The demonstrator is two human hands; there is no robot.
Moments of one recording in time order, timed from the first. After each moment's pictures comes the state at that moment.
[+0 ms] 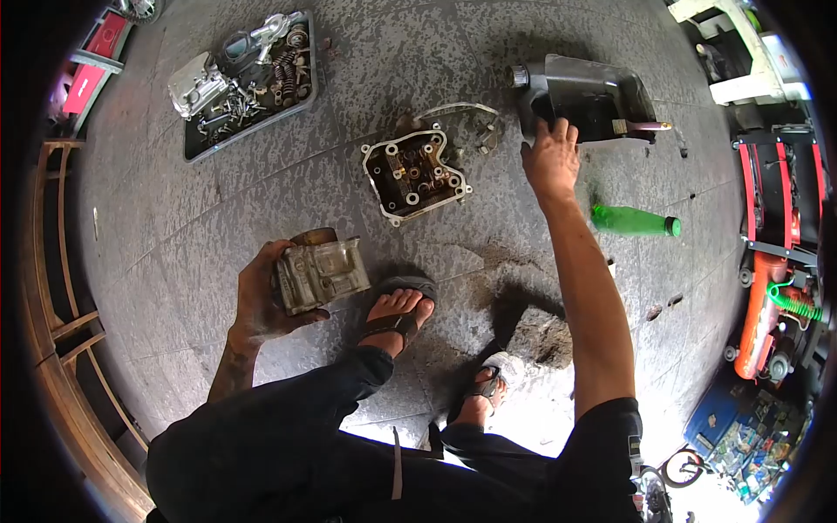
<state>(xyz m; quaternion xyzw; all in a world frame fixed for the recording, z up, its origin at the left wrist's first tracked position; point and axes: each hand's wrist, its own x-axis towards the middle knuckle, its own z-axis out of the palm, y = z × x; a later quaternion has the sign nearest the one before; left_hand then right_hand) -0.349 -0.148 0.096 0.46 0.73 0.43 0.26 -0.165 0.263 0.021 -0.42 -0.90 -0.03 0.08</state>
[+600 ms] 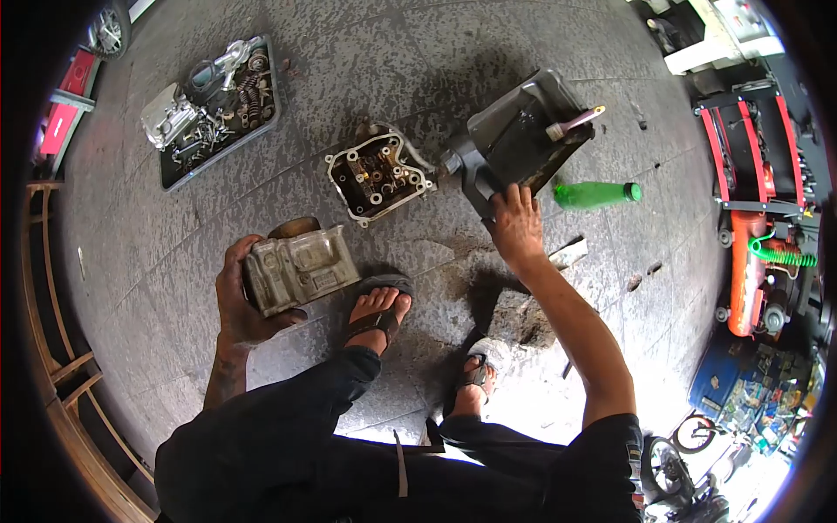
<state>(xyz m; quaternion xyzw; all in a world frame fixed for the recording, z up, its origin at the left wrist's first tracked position) -0.346 -0.133 0.113 0.43 0.72 0.49 0.23 -0.065 0.180 0.033 -0.31 -0.95 -0.01 0.03</state>
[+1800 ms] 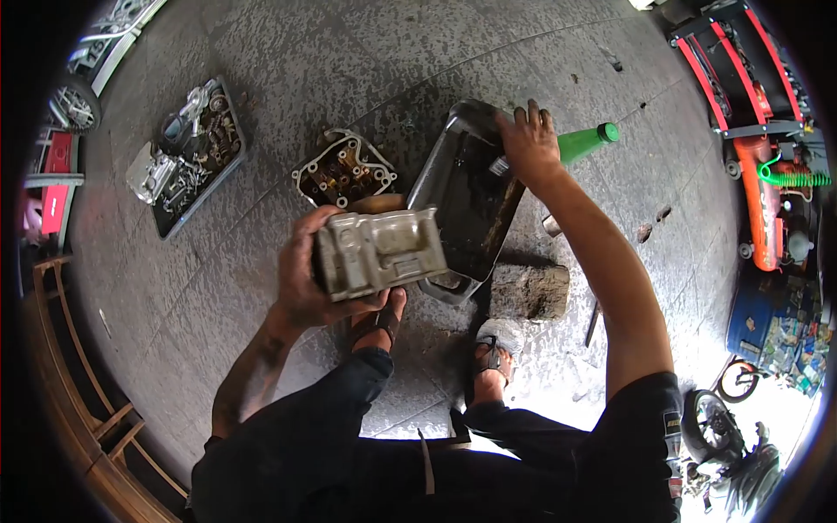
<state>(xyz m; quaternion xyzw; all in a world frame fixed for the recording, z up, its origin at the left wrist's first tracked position) -0.284 -0.024 0.106 0.58 0.54 0.53 0.30 -0.060 0.266 0.066 -0.36 -0.91 -0.13 -0.13</state>
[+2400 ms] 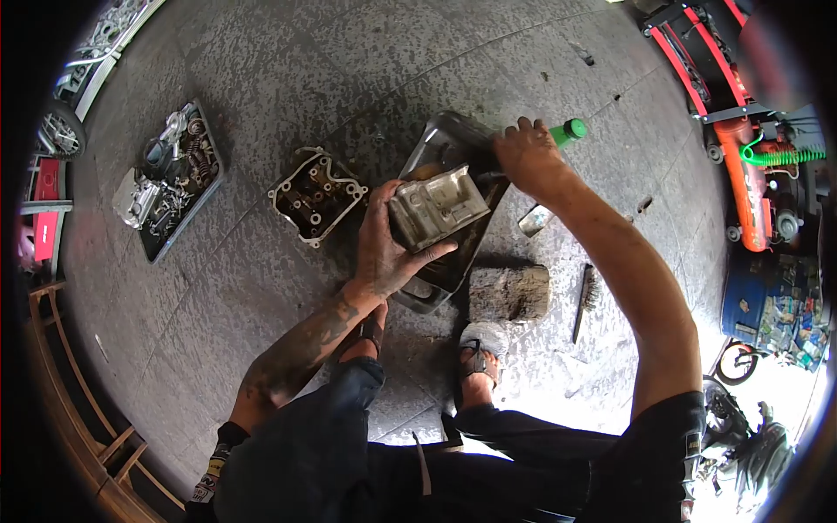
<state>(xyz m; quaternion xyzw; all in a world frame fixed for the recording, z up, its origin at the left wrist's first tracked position) -0.188 0.063 0.064 0.52 0.54 0.56 0.35 -0.027 0.264 0.123 -0.32 -0.90 -0.08 -0.29</state>
